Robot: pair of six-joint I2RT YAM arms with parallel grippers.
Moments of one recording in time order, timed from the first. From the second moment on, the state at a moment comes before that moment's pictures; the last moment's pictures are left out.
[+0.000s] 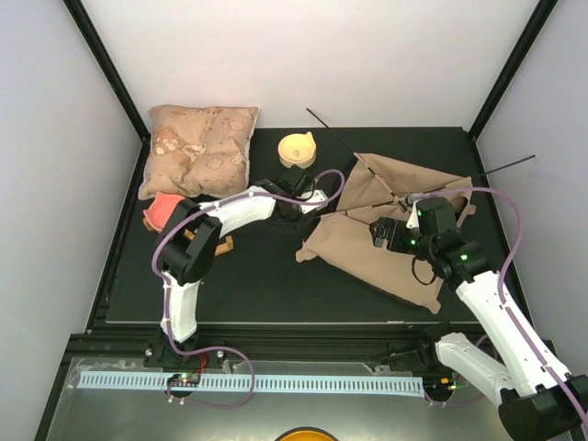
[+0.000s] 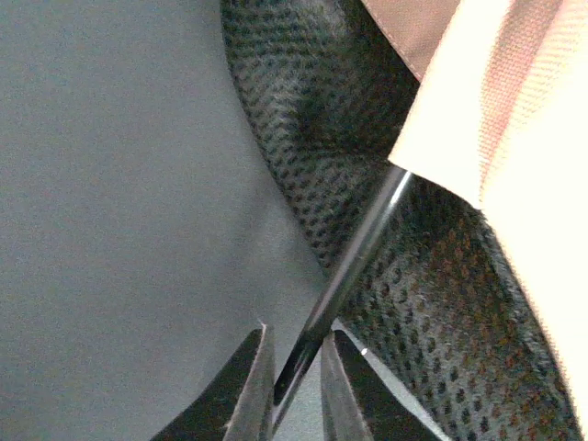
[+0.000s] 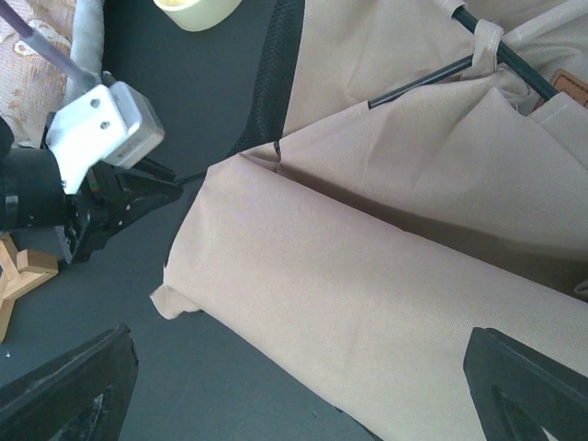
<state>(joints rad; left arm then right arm) -0.64 1.99 1.43 -0.54 0.04 0.32 0.36 0.87 0.85 -0.73 -0.10 0.50</state>
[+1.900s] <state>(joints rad) -0.71 1.54 1.21 -0.54 0.16 0.01 0.36 1.18 1.08 -0.69 -0.18 0.88</state>
